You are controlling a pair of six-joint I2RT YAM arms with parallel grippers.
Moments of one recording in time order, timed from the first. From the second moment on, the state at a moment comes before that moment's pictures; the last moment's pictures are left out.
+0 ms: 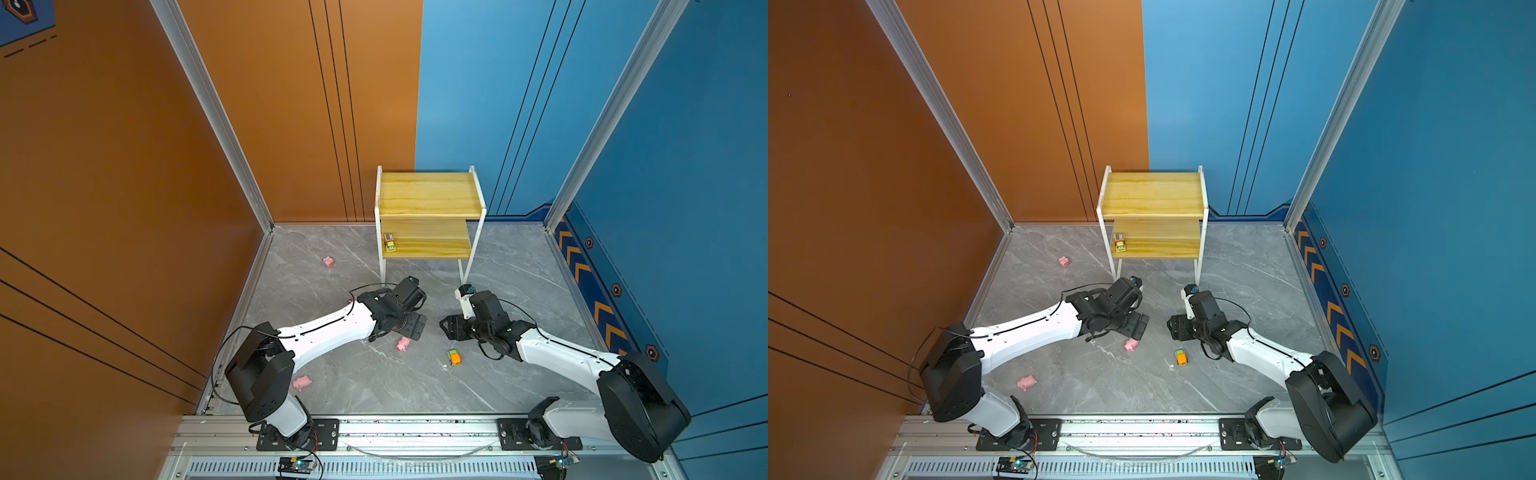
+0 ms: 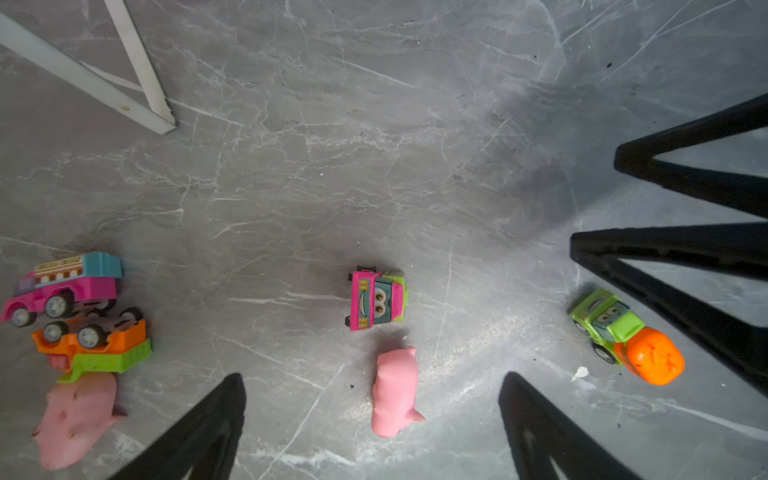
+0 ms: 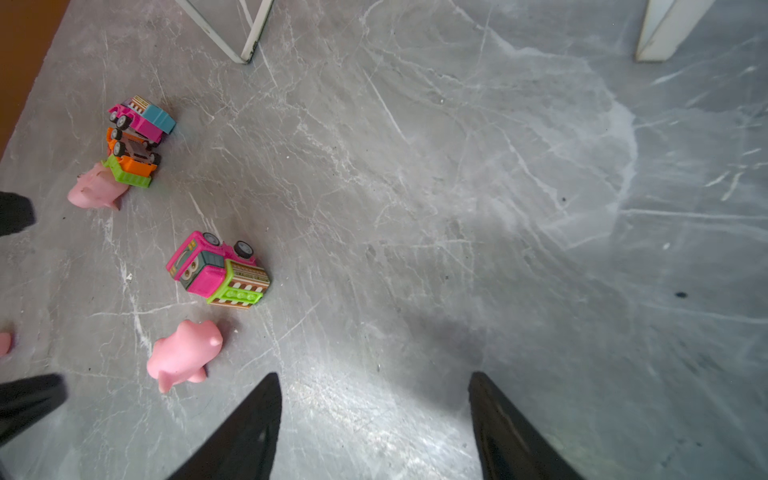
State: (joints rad) left arm -0.85 1.60 1.14 -0.62 -0.15 -0.36; right arm 0.53 1.30 0.57 -0.07 -0.15 0.40
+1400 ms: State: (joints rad) left arm -0.73 1.77 1.08 -0.38 0.10 -0.32; right arm 0.47 1.24 0.49 0.02 -0.25 0.42
